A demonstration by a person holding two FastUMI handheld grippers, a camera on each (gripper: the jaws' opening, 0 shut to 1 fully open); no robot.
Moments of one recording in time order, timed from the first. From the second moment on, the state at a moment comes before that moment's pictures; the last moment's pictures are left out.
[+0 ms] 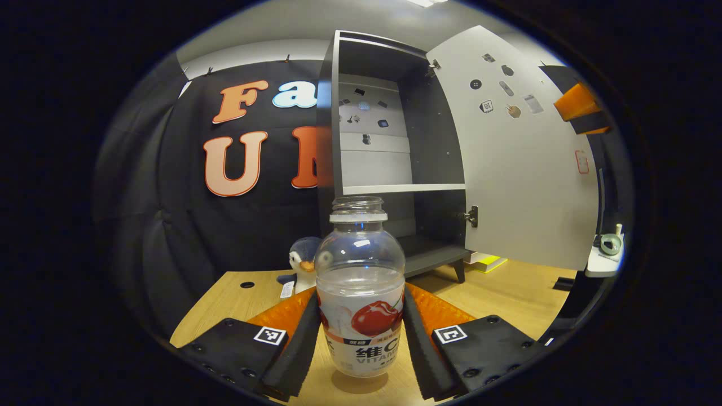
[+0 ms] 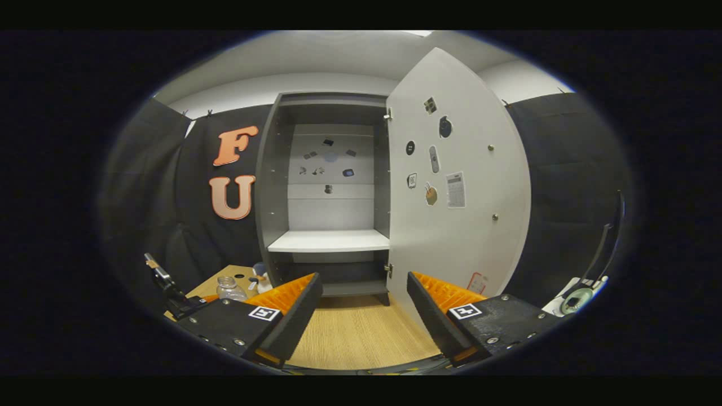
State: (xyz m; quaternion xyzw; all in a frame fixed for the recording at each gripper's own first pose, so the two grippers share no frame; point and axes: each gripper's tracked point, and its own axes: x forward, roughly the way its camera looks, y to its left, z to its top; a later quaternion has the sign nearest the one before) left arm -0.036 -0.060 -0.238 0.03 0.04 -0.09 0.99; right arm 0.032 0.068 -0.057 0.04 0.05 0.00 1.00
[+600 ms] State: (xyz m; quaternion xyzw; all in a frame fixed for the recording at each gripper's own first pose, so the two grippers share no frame) left arm -0.034 -0.046 -0.309 0.01 0.04 -0.08 1.00; right arm 0.014 0.076 -0.105 0.00 0.09 -0.02 1.00
